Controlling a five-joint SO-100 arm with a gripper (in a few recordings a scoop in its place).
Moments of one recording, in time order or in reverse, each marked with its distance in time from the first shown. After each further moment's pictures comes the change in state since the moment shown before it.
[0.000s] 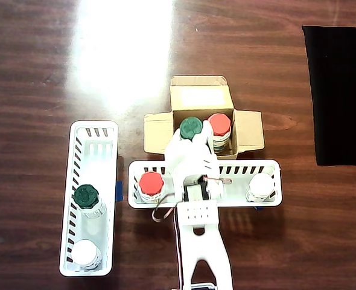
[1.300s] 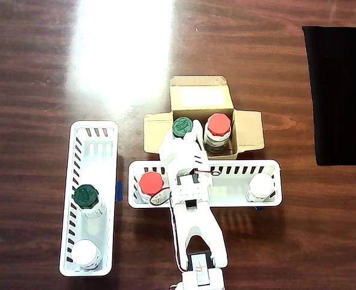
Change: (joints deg) arm -1.5 -20.1 11.0 -31.2 -0.2
